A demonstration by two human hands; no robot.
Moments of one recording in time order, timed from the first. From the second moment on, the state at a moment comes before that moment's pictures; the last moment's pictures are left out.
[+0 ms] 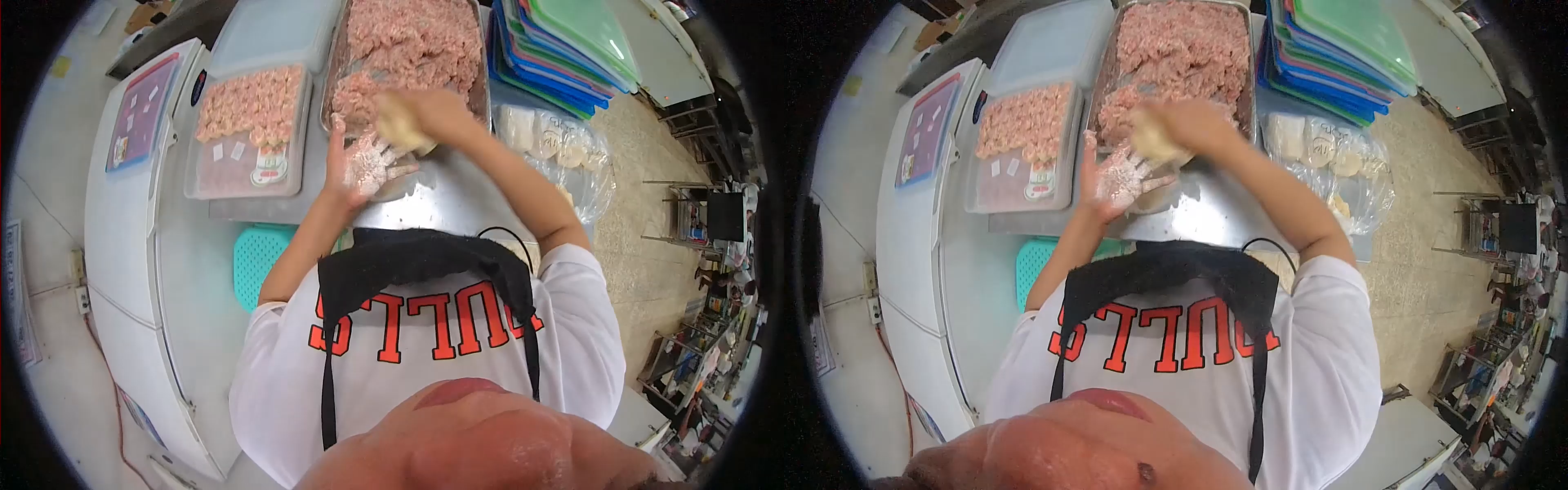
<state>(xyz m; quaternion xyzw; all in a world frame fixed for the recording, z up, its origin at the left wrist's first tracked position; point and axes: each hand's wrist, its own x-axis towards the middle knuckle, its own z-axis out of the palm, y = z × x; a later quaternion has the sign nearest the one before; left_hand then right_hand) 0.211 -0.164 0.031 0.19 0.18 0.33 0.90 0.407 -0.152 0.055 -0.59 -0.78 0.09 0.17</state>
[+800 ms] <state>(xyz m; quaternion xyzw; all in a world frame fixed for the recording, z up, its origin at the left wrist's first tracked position) 0.215 -0.165 -0.080 0.86 0.41 0.14 0.28 0.422 -0.219 -0.012 -0.52 -0.80 0.25 -0.16</state>
